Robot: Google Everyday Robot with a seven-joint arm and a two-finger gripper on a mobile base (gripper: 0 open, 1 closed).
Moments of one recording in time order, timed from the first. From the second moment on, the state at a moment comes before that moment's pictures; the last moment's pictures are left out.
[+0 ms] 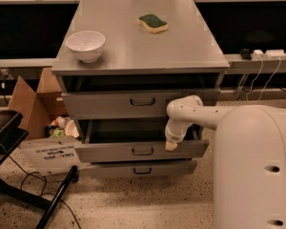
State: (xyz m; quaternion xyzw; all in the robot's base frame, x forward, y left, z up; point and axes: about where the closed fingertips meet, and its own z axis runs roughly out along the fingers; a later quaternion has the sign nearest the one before) arm 0.639 -0.120 0.434 -0.64 0.76 0.04 0.07
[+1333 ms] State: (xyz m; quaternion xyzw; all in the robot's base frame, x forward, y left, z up) arm 0.638 -0.120 0.434 -0.64 0.76 0.04 0.07
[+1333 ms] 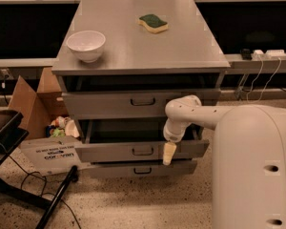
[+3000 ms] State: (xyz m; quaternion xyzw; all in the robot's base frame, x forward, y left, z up) arm 0.563 -0.167 0.430 -0.60 0.80 0.04 0.00
